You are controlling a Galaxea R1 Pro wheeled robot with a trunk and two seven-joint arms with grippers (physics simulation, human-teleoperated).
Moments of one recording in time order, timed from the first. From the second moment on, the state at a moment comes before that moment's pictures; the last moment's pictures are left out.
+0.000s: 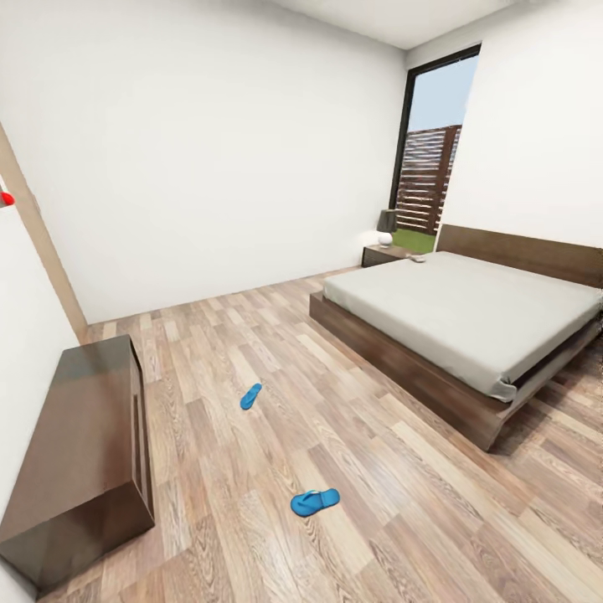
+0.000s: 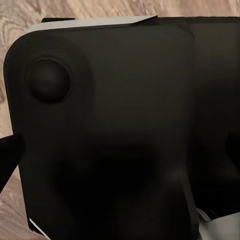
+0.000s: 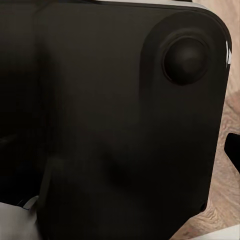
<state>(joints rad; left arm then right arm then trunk) -0.02 -0.06 -0.01 -0.03 0.00 -0.10 -0.04 0.00 0.06 0.00 -0.07 0.00 -0.04 0.01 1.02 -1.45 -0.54</state>
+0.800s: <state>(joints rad) -0.02 -0.06 -0.01 -0.03 0.00 -0.10 -0.04 0.00 0.06 0.00 -0.07 0.00 -0.04 0.01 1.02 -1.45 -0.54</state>
